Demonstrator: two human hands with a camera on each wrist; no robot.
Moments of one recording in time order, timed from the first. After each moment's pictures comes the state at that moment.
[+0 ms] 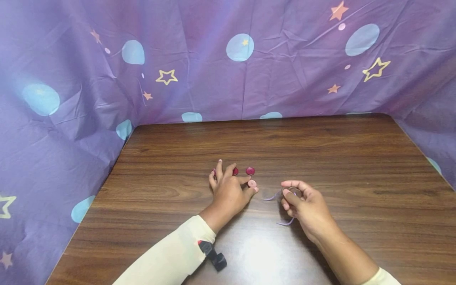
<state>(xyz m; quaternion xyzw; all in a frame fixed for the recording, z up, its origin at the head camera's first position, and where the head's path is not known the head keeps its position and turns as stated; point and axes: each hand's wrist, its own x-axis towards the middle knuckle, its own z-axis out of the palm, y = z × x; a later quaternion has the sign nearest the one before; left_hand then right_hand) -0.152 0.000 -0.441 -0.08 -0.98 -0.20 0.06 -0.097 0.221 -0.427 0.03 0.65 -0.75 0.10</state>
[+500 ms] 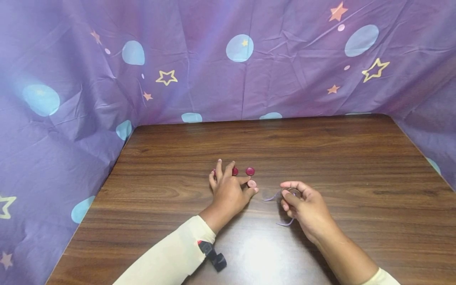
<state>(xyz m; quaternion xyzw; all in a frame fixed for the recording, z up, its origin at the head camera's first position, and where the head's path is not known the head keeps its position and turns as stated) -0.153 0.001 -0.443 -0.07 -0.97 -0.20 0.07 -0.098 0.221 -0.427 0.03 0.65 -0.75 0.11</state>
